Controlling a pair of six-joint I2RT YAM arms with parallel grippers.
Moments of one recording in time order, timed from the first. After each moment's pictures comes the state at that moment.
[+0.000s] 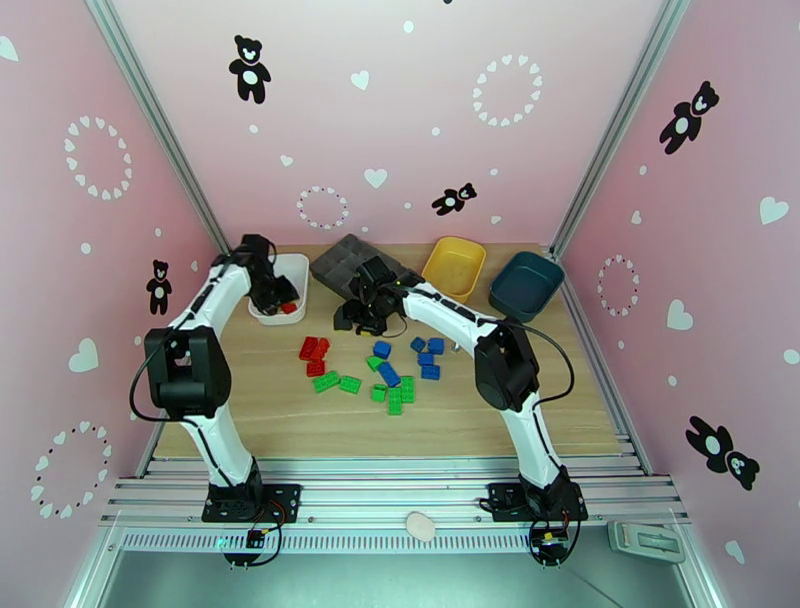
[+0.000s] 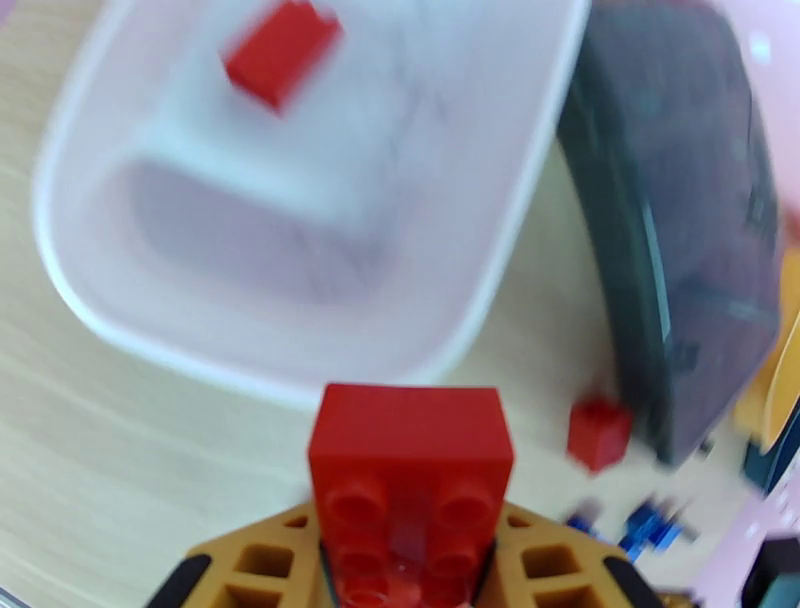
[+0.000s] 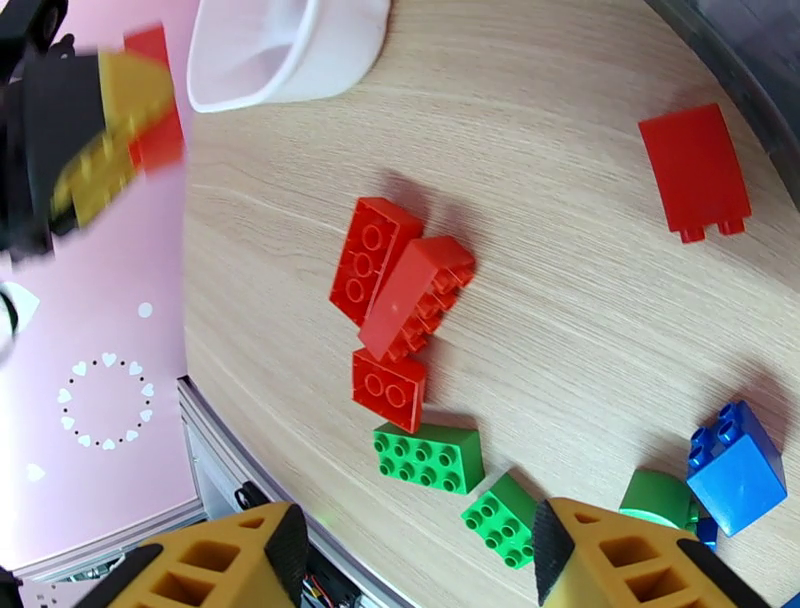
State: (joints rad) left arm 0.06 1.94 1.72 -0.98 0.20 -0.53; right arm 0.75 2.19 1.95 -0.76 -0.47 0.67
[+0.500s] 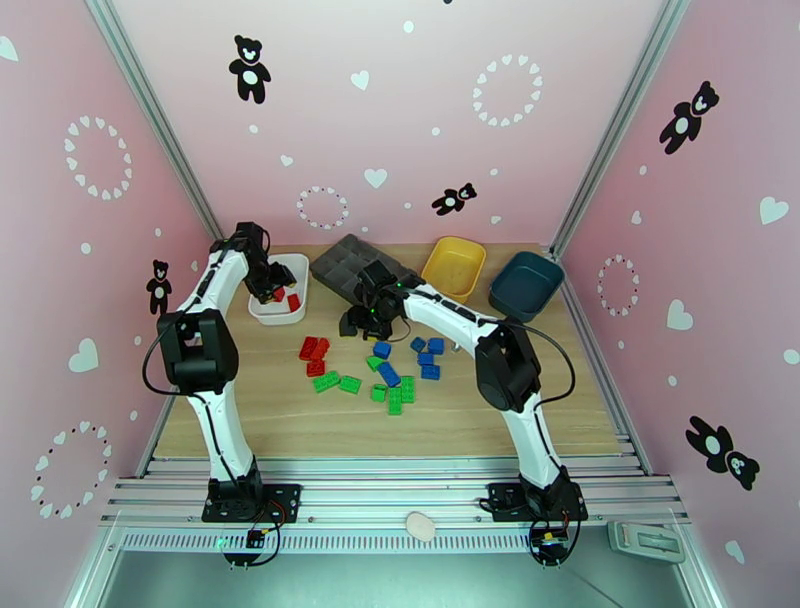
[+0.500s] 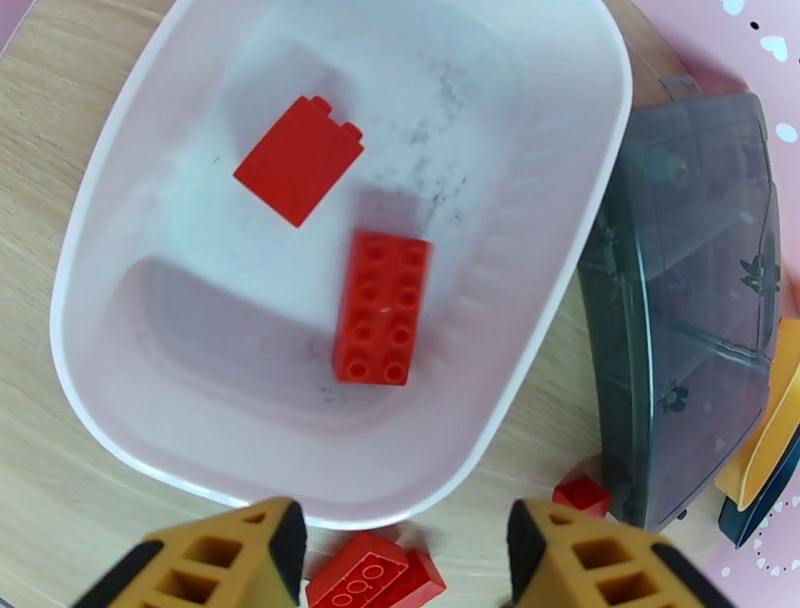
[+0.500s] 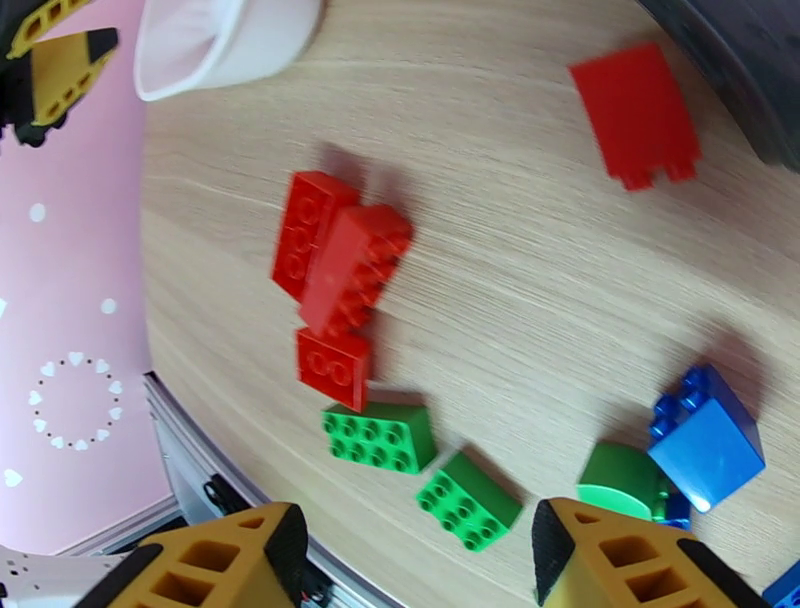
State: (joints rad) left arm 0.08 2.07 1.89 -1.04 0.20 -0.54; right arm 0.75 2.17 1.89 -0.82 -0.41 0.64
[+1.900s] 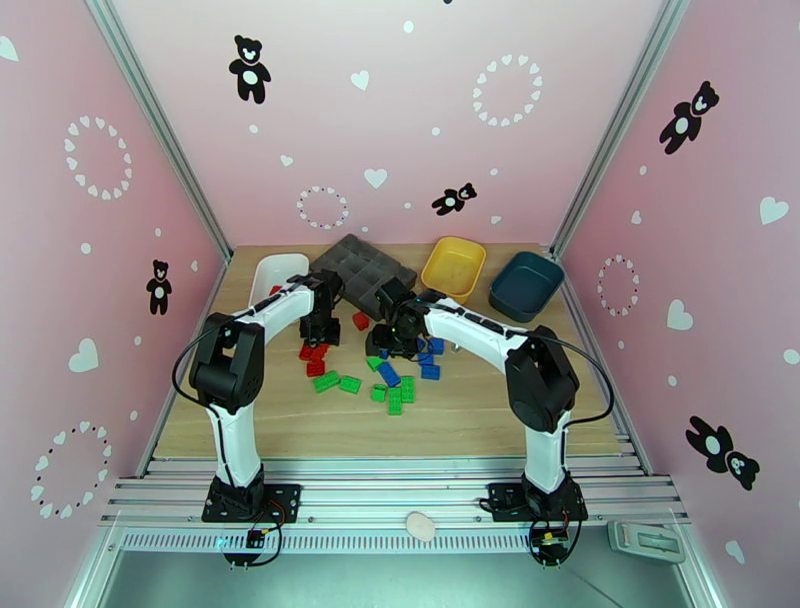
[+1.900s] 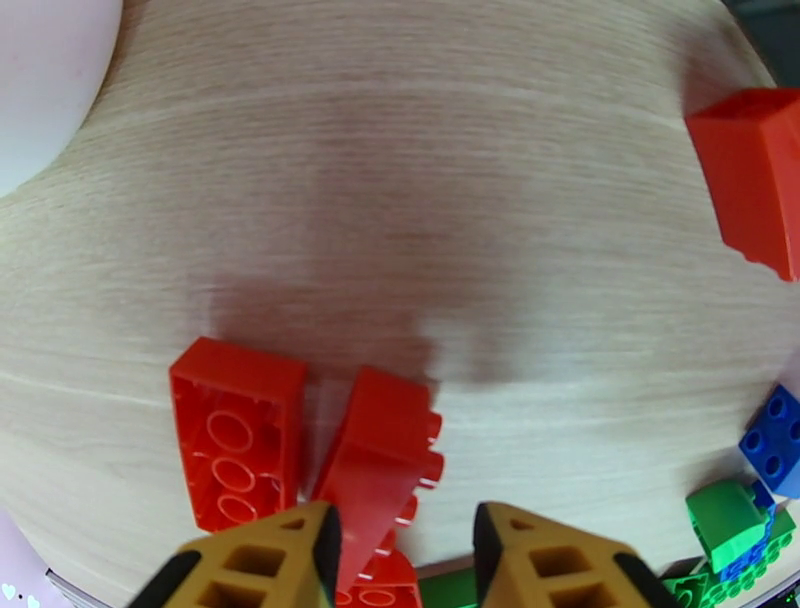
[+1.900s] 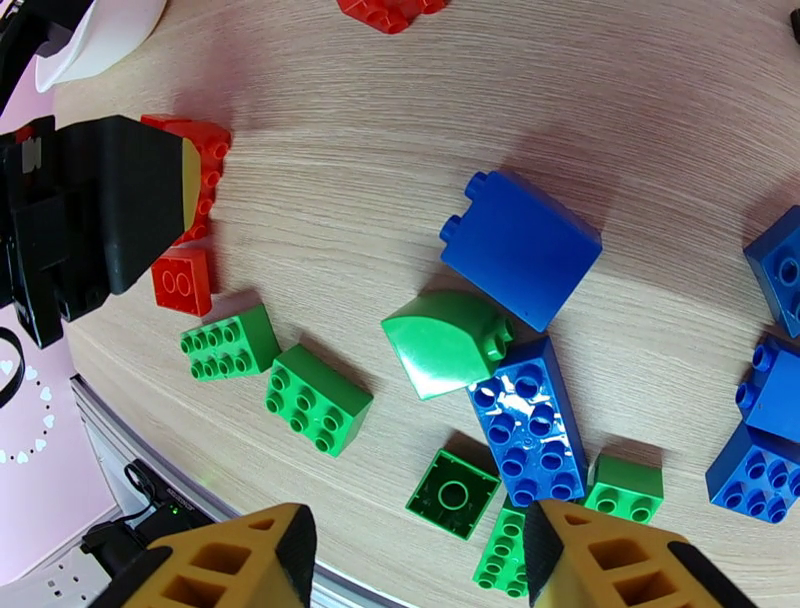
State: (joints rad) left arm -0.33 1.99 1.49 -1.01 -0.05 -0.36; right arm 0.75 1.95 1.57 -0.83 -0.27 0.66
